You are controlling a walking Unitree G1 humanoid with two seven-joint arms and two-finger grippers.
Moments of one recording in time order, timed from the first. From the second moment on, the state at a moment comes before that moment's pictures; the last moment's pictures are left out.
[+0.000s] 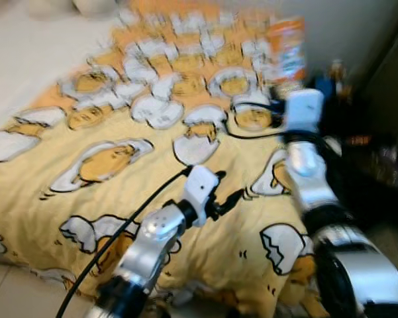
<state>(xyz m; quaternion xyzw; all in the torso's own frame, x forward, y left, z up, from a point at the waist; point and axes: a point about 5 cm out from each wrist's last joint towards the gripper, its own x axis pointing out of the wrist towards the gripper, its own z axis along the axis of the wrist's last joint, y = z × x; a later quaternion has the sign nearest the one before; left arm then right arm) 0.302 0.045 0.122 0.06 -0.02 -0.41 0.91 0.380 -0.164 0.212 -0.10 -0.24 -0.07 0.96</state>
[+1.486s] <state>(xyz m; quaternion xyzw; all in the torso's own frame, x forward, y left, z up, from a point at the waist) 0.327 0.066 0.078 -0.02 0.04 -0.30 0.95 0.265 -0.221 0.038 -0.07 0.06 -0.15 0.98</state>
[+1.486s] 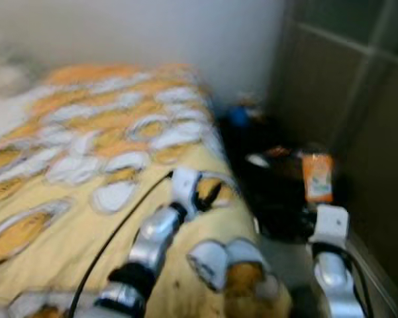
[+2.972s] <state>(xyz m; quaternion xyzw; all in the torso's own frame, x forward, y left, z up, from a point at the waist) 0.234 0.040 0.148 0.09 0.01 -0.57 0.81 0.306 -0.266 0.030 0.03 0.24 -0.23 0.94</state>
